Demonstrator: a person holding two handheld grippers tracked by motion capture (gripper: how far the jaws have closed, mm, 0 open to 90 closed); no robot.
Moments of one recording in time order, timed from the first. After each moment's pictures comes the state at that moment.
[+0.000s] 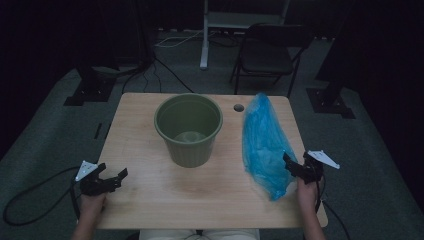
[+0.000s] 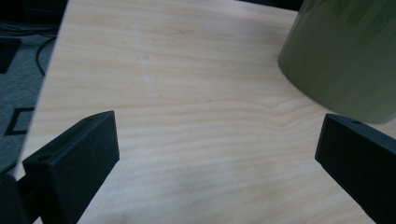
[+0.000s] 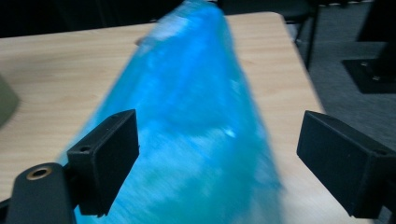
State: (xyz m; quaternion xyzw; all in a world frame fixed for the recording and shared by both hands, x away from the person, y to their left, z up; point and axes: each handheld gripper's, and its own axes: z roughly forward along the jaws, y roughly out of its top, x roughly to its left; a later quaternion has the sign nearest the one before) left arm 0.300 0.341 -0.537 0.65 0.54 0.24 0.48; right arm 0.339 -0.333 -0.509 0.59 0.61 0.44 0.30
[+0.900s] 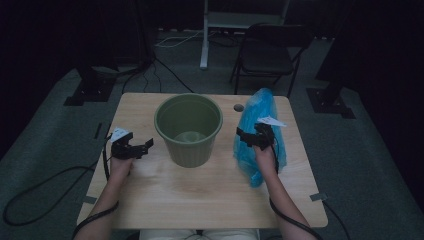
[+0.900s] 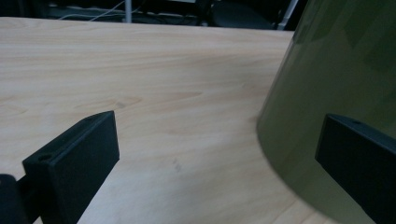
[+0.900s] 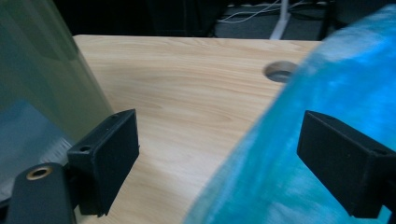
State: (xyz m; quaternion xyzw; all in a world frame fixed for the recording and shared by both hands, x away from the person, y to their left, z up) left arm 0.409 0.275 -0.510 0.68 0.50 0.23 0.49; right arm 0.448 -0.201 -0.481 0.50 0.69 0.48 0.20
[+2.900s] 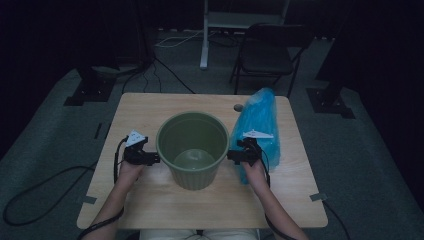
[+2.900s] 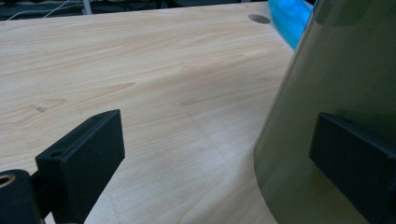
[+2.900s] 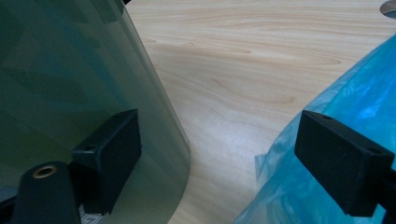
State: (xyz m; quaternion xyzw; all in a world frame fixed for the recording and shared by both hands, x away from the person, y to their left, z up) left arm 0.381 0.233 -0.499 0.74 0.44 0.20 0.47; right arm 0.396 -0.166 -0.494 0.47 0.73 0.48 0.10
